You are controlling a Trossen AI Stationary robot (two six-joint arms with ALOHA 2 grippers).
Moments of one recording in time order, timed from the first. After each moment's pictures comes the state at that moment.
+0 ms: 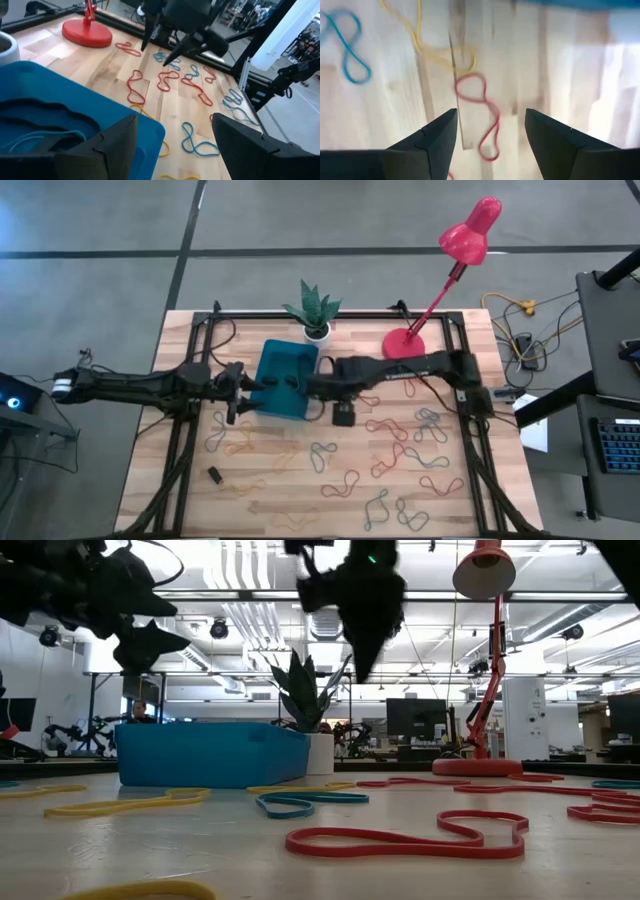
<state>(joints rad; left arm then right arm) 0.04 0.52 0.26 0.04 0.06 -0.38 0.05 2.06 1.88 -1.28 0.18 0.14</state>
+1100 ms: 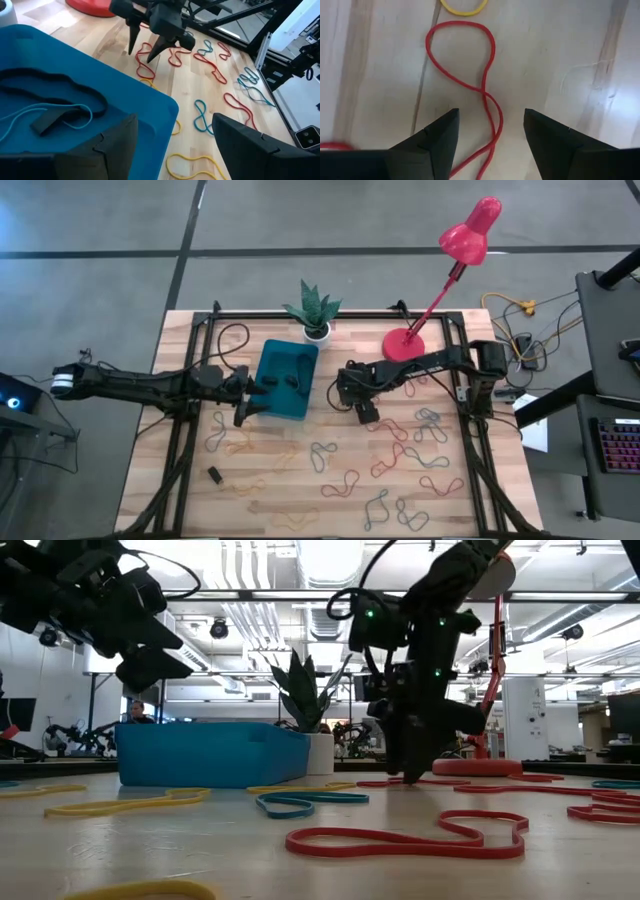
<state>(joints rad) 0.04 0.65 0.26 0.05 0.06 -0.38 -0.09 1.87 1.10 -0.52 0.07 -0.32</state>
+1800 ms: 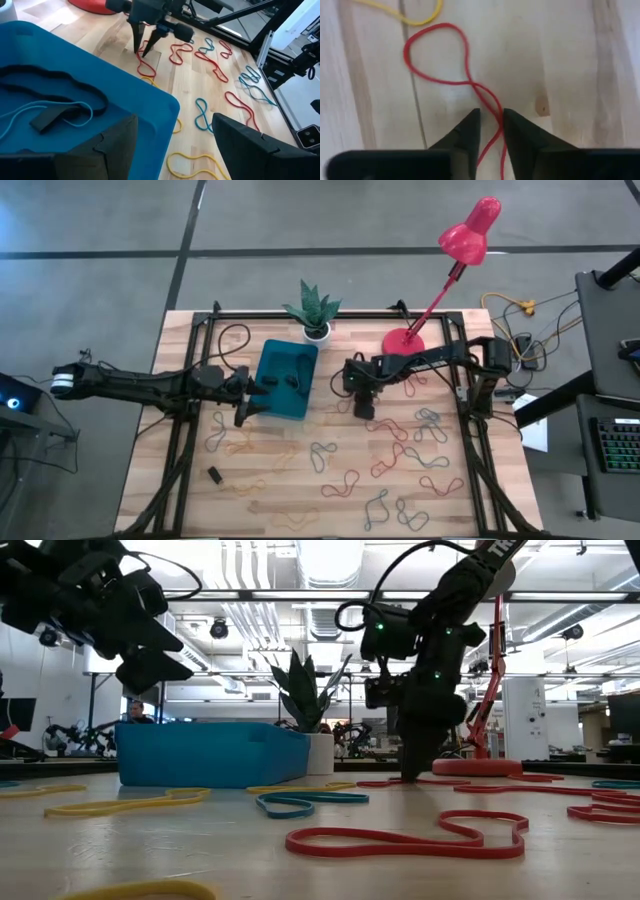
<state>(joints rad) 0.04 0.67 0.26 0.05 0.06 -0.39 -0.14 1.86 1.01 -0.46 -0.10 0.06</state>
